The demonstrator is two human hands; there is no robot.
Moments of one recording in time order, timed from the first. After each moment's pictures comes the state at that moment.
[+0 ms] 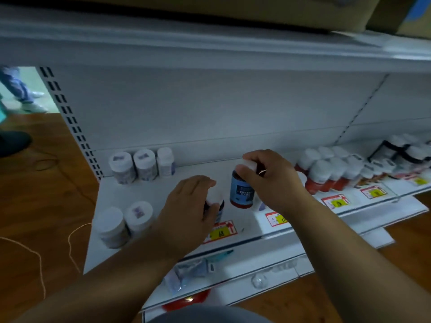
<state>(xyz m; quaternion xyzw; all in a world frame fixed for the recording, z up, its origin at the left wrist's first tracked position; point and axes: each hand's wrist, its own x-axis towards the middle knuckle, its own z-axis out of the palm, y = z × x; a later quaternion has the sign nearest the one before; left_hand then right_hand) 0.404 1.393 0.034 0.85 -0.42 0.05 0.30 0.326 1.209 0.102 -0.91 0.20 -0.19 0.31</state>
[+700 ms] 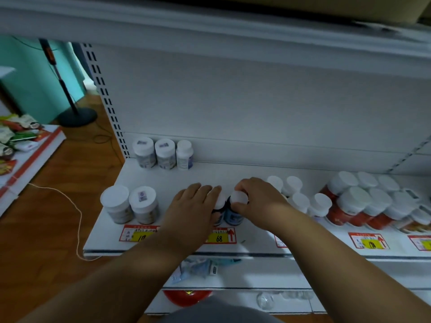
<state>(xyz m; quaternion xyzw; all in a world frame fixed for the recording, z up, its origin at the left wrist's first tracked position) 0.396 1.364 0.000 0.93 -0.35 0.08 0.07 0.363 1.182 0.057 -0.97 0.06 0.10 0.21</state>
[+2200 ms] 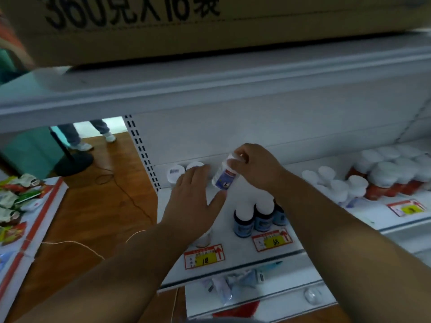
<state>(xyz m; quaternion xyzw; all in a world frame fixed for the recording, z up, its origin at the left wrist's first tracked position) 0.461 1.461 0.067 0.90 -0.34 0.07 0.28 0.452 1.261 0.084 -0.93 0.13 -0.11 0.33</state>
